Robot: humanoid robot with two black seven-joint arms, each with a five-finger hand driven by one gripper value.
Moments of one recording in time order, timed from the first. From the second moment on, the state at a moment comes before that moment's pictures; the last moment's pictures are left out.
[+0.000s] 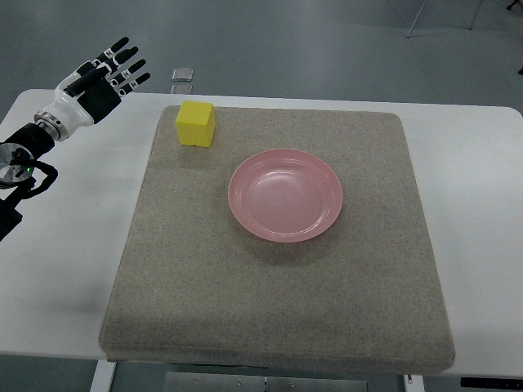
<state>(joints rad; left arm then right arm) -0.84 0.42 -0.77 -0.56 -0.12 -0.52 -0.02 0.01 0.00 -0.10 0.15 -0.06 -0.08 0.00</state>
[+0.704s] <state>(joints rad) -0.86 0.43 -0.79 -0.53 -0.11 -0.49 -0.06 0.01 0.00 -0.10 0.15 -0.06 -0.08 0.00</state>
